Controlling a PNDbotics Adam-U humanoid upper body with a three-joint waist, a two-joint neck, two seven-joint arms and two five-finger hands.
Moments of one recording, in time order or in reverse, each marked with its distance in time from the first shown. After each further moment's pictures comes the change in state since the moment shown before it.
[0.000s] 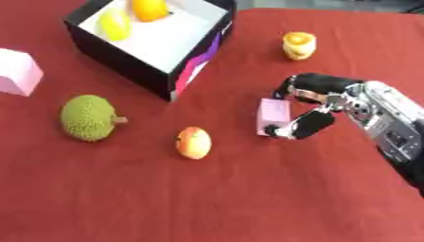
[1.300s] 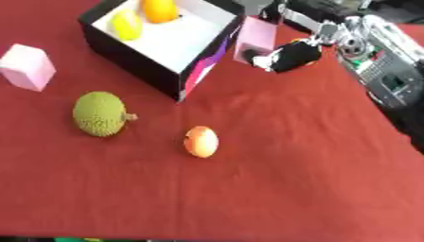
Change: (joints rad) left arm 0.022 -0.018 0.018 -0.069 0.019 -0.052 0.135; right arm -0.092 -0.101 -0.108 -0.096 -0.106 0.155 -0.184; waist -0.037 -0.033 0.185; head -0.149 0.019
